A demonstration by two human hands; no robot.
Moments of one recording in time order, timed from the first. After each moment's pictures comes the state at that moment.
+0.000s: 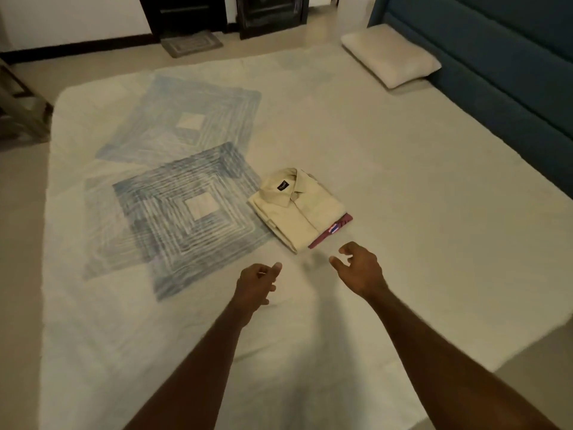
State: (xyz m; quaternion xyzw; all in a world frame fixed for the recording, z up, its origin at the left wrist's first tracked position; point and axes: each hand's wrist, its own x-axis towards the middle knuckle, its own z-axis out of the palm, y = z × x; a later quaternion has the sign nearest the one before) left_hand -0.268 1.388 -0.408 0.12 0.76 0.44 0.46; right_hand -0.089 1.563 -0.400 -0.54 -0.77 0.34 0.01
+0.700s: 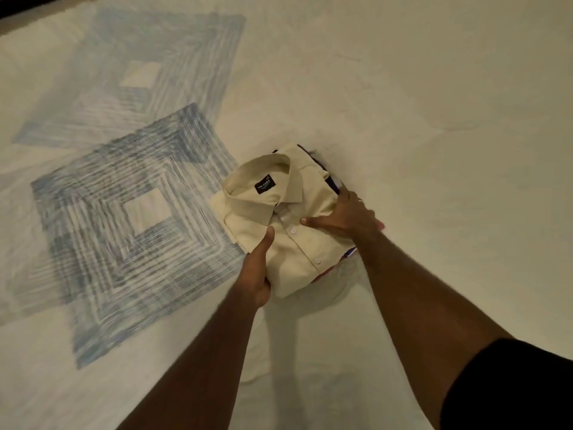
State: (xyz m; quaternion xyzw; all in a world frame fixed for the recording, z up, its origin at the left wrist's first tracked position) left_hand -0.343 1.619 -0.630 -0.14 0.59 0.59 0.53; right_hand -0.251 1.825 -0.626 -0.49 -0.79 0.34 -0.11
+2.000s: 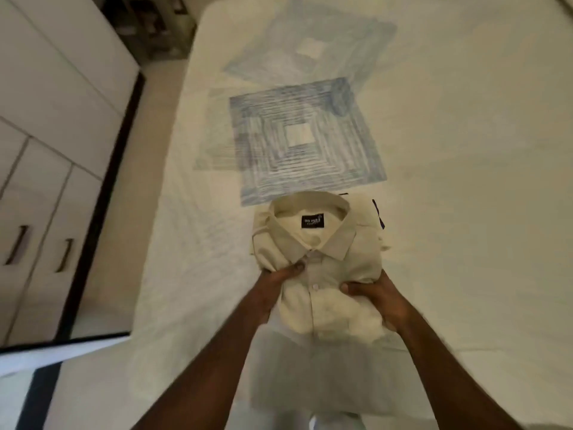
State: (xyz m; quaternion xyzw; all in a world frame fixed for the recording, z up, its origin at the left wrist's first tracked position) left_hand -0.182 1.222 -0.429 -0.14 0.59 0.66 0.44; right_hand -0.058 1.421 -0.437 -0.31 -0.53 0.78 -0.09
